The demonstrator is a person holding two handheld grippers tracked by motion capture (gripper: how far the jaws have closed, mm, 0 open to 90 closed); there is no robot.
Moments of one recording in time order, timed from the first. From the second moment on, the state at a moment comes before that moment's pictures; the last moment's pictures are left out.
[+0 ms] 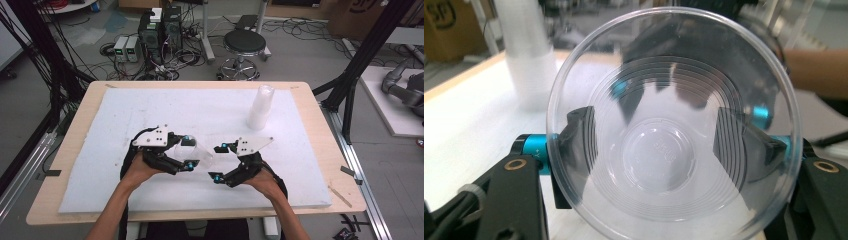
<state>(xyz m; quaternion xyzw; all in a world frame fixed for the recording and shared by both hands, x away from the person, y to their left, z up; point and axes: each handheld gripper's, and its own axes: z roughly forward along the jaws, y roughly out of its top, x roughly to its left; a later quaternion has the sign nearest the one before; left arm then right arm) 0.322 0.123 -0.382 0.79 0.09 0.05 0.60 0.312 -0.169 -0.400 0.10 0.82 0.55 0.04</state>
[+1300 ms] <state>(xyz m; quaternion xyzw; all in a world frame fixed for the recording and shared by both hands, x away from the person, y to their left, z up) 0.383 0.095 -0.349 0.93 0.06 0.06 0.35 0.303 -0.236 -0.454 0.30 0.80 0.48 0.16</state>
